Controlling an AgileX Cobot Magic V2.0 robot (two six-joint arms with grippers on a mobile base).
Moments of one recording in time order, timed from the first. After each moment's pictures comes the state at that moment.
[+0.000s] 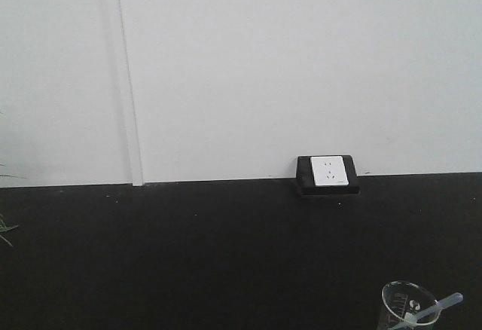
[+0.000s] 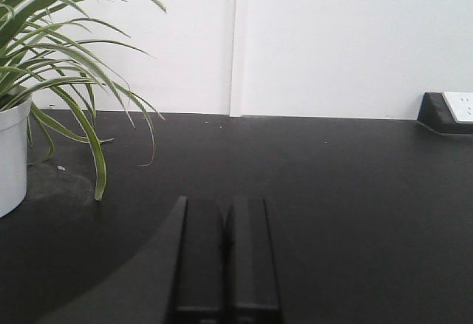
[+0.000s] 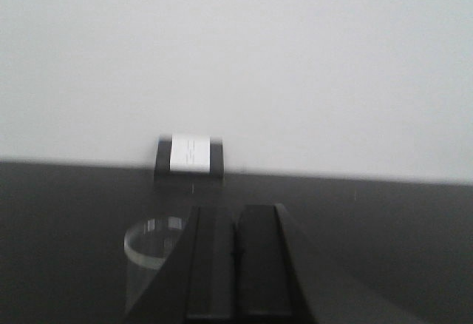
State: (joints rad) left arm -0.07 -0.01 0.03 -0.02 0.01 0.05; right arm -0.04 -0.01 0.03 -0.08 -0.09 -0.02
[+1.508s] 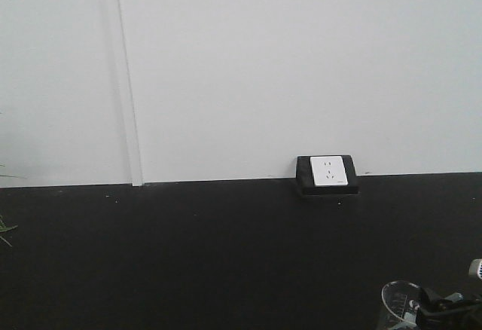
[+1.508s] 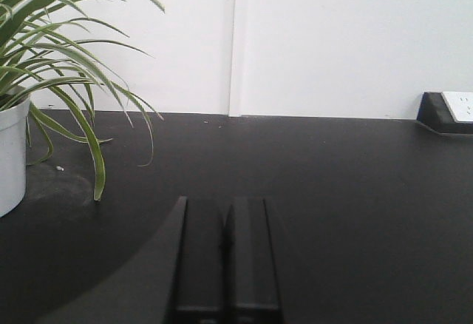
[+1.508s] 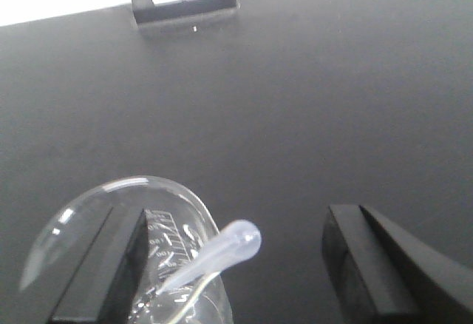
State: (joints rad) left arm -0.07 -0.01 0.03 -0.02 0.01 0.05; right arm -0.04 1.50 -0.45 -0.05 -0.54 0.16
